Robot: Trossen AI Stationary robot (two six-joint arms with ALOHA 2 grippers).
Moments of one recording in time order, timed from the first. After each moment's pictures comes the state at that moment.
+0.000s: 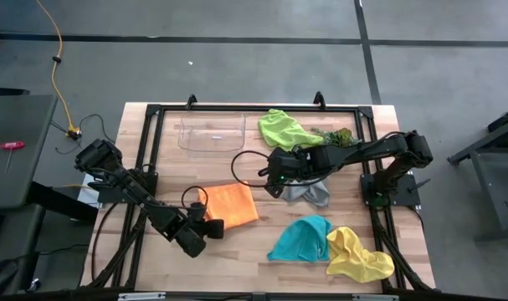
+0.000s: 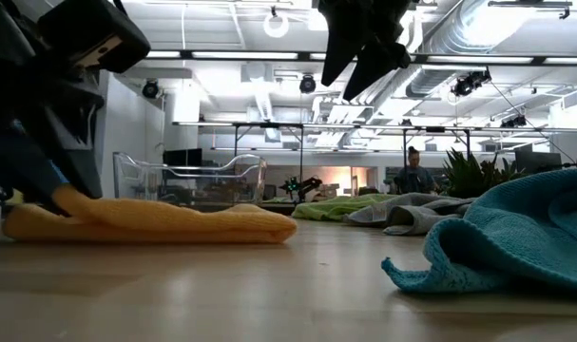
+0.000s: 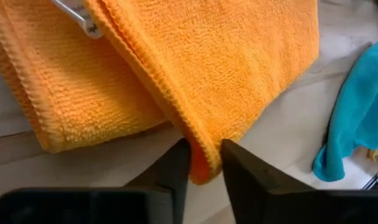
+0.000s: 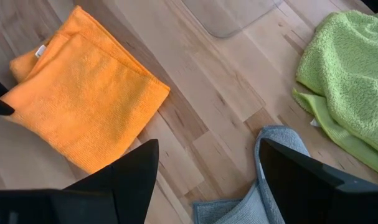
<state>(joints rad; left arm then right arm) -0.58 1.63 0.77 -0.26 -0.49 -2.10 0.12 1.66 1.44 -0.85 0.33 0.65</state>
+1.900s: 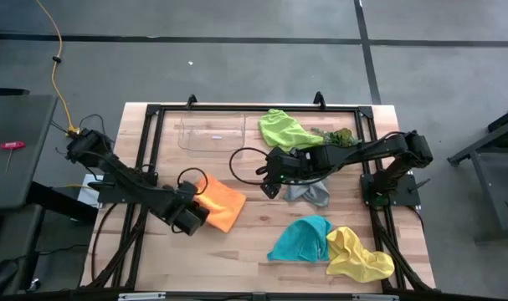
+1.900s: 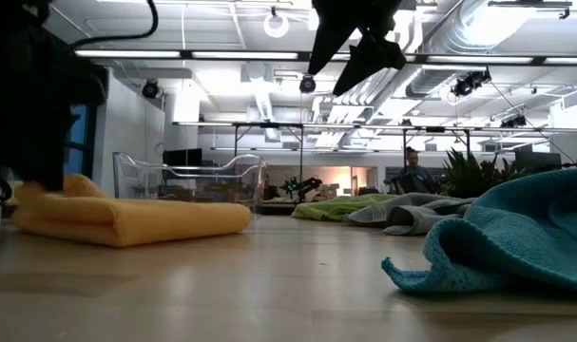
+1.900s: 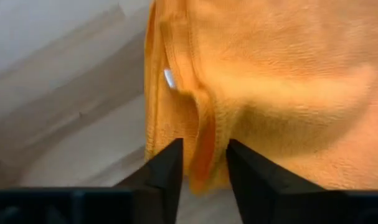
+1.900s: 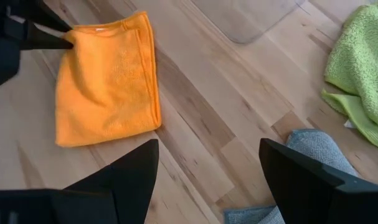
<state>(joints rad) -0.46 1.45 0.76 -0.90 -0.39 -1.61 0.12 1.66 1.44 -0.78 0.28 0.72</state>
